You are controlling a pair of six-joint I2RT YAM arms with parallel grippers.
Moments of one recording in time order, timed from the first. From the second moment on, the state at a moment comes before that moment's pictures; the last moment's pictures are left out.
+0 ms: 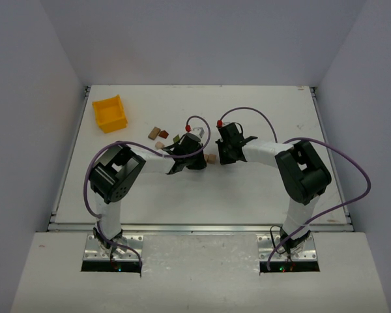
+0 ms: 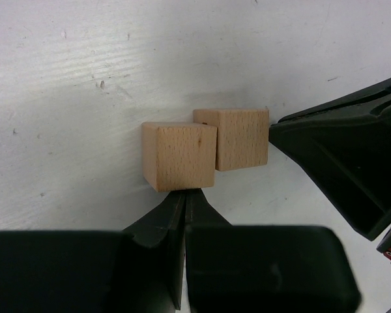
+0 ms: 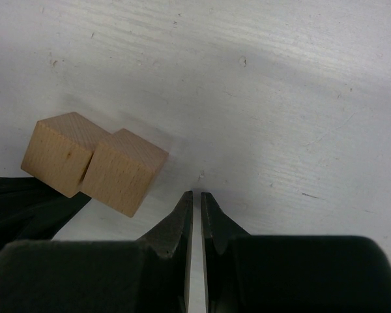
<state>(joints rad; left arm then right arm) -0.67 1.92 1.01 0.14 0.02 -0.59 0.51 1.86 1.02 -0.17 0.05 0.30</state>
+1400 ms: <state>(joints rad) -0.67 1.90 0.99 0.14 -0.05 -0.58 0.51 1.86 1.02 -0.17 0.03 0.30</state>
